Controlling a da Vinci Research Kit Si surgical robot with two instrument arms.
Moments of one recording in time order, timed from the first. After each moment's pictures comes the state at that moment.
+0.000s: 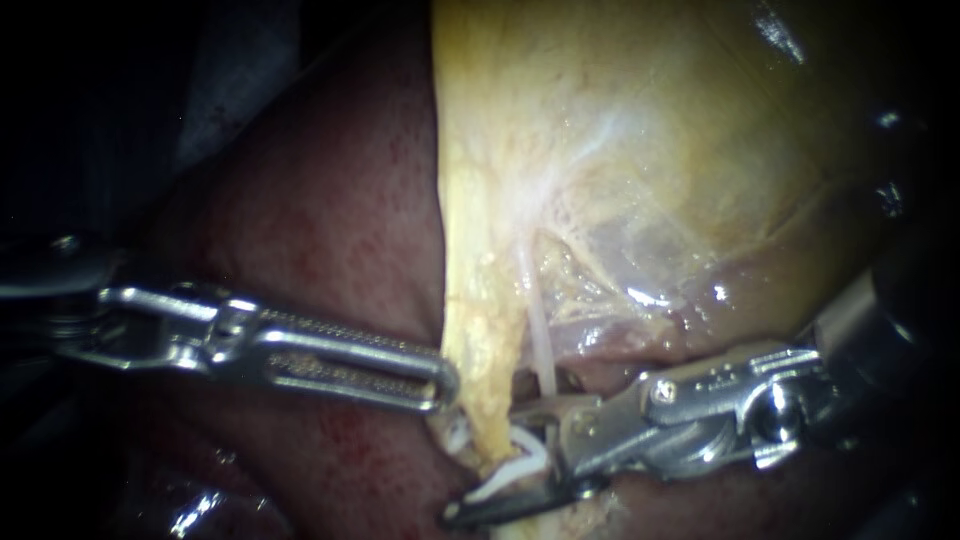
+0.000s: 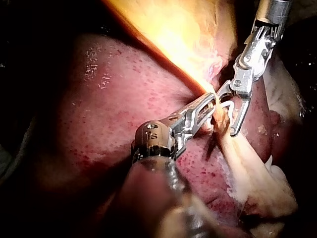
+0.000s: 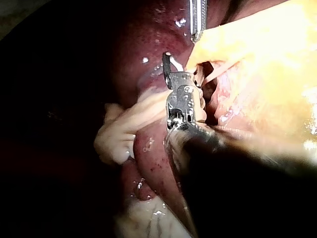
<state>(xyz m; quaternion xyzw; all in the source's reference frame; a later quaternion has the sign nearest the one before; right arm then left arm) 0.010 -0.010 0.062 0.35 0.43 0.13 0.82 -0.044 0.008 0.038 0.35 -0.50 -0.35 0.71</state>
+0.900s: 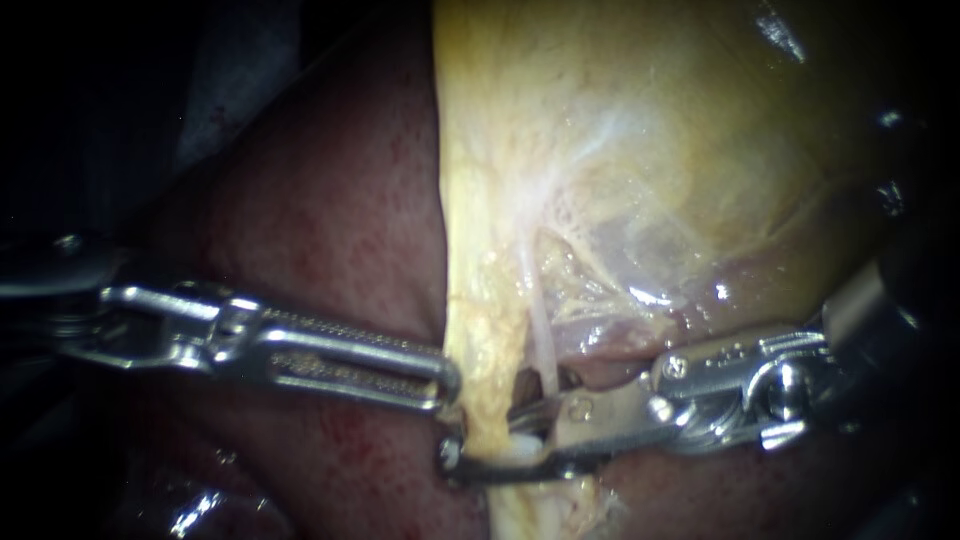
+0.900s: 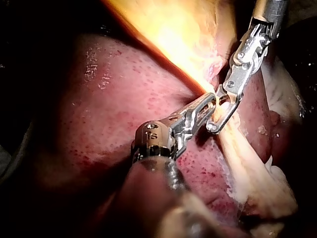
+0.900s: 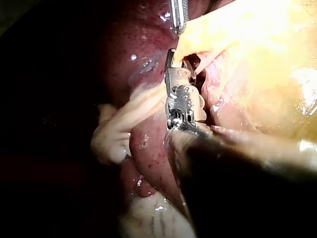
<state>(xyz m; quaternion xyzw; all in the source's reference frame) 0.009 -0.008 0.064 0.37 0.42 0.16 0.81 -0.044 0.008 0.038 0.35 -0.50 -0.35 0.71</state>
